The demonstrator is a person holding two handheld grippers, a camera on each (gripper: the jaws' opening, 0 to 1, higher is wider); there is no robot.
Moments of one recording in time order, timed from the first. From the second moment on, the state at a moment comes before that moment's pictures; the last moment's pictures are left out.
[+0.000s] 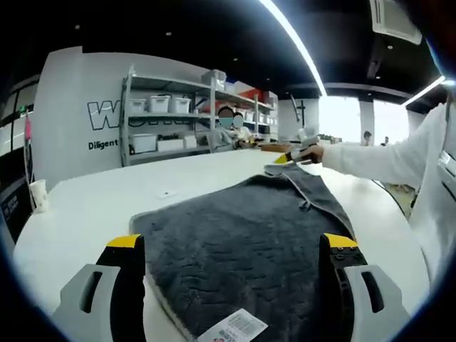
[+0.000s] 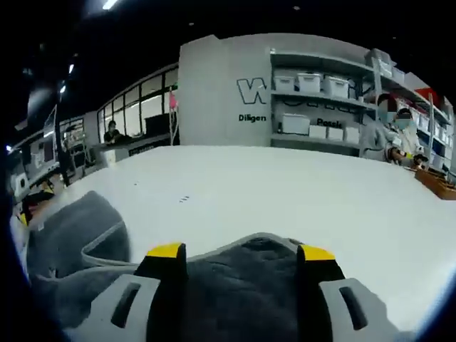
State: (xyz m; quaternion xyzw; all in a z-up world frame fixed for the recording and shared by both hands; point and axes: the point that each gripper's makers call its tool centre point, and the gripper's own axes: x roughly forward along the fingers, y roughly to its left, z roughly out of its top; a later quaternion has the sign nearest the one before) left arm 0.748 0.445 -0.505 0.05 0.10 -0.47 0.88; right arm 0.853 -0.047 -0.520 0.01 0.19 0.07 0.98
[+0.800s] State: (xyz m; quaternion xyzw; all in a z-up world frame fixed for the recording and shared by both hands) left arm 0.752 0.446 -0.510 0.05 0.10 -0.47 0.88; right arm 0.866 -0.075 -0.559 -0.02 0.23 0.01 0.97
